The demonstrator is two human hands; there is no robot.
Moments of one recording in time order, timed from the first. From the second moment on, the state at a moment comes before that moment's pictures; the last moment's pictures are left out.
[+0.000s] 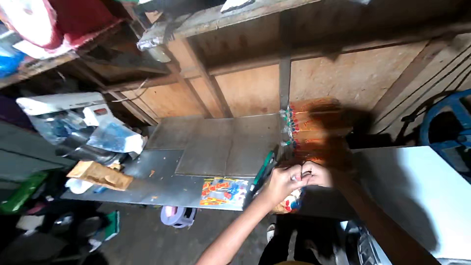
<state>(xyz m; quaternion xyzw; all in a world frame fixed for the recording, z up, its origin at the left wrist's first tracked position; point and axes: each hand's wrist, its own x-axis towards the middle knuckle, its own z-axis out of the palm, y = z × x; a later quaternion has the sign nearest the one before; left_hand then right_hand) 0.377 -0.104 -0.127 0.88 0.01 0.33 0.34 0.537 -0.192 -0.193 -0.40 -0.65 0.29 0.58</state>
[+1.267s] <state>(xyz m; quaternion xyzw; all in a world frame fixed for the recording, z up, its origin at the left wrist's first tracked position) 0.342 -0.177 -0.067 0.93 0.27 0.00 0.24 0.504 -0.266 -0.150 -0.45 -0.55 0.37 0.59</state>
